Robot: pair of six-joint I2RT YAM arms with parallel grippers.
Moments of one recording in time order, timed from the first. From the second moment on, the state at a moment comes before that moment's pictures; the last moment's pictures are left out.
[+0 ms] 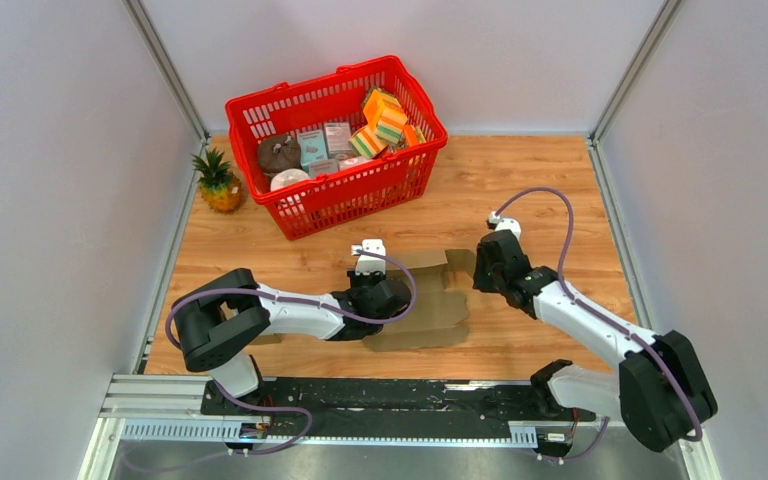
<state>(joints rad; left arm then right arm) -1.12 1.63 0.70 0.12 -0.99 -0.72 0.50 1.16 0.60 -0.29 0.22 0.47</state>
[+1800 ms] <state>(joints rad) -1.12 1.63 0.70 0.12 -0.99 -0.72 0.21 1.25 0.87 -0.62 0.20 0.42</state>
